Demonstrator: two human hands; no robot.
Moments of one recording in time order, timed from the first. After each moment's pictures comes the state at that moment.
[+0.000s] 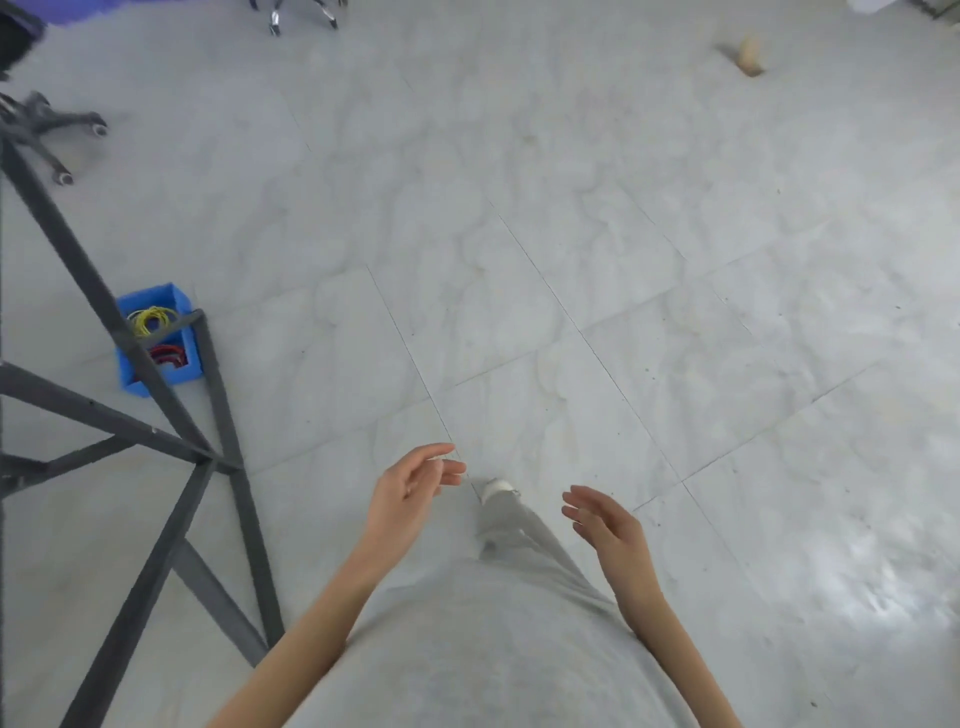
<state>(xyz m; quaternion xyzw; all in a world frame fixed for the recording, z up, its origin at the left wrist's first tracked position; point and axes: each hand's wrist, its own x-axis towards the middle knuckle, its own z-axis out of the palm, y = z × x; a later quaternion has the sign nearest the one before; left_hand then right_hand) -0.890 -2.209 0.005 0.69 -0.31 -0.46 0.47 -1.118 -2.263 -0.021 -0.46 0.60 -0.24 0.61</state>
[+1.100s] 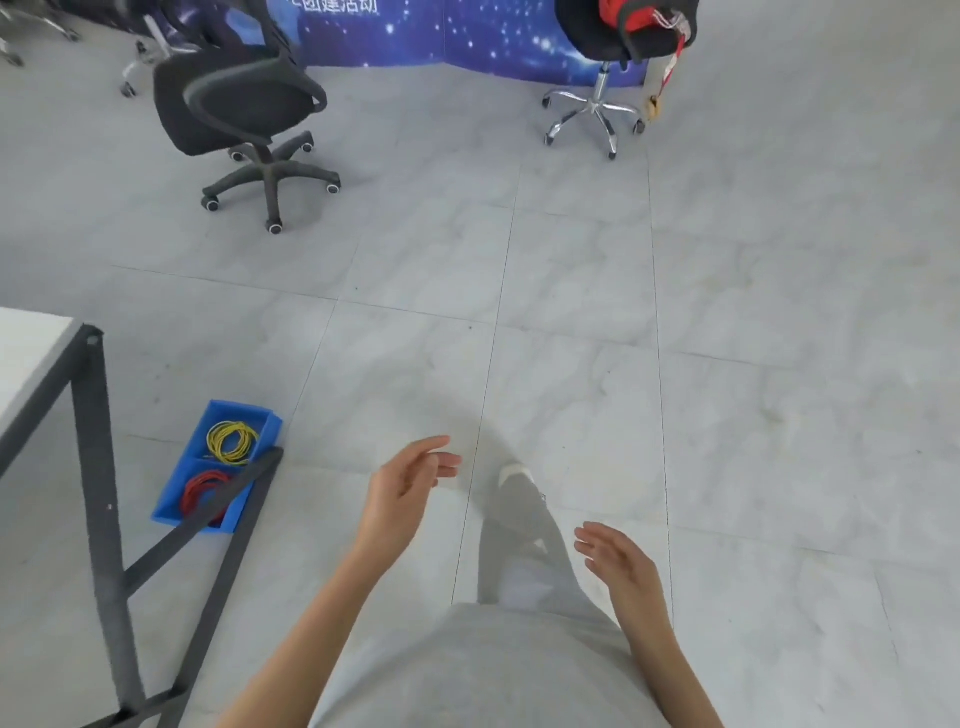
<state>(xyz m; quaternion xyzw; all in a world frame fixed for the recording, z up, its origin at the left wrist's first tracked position) -0.328 -2.852 0.004 0.76 -0.11 -0.28 0.58 -0.523 -3.021 -0.040 -0.64 0.44 -0.04 0.63</state>
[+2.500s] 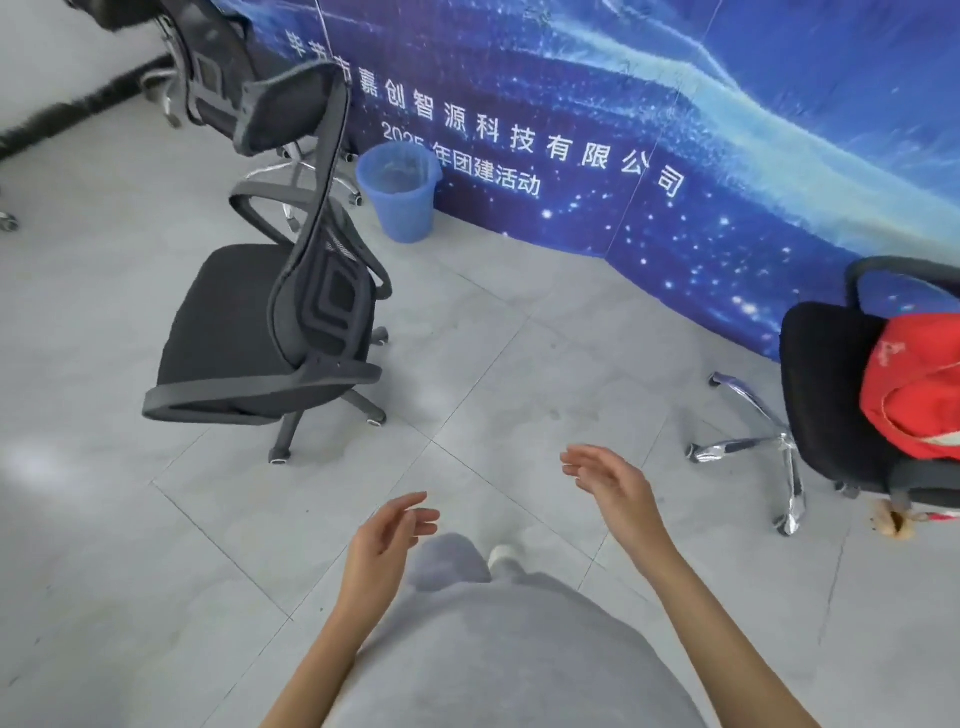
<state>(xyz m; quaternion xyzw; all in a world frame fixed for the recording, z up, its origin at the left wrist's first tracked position) 0.677 -3.340 0.006 0.76 0.16 -0.15 0.62 0.706 -3.595 0.016 -0.75 0.18 0.10 0.63</state>
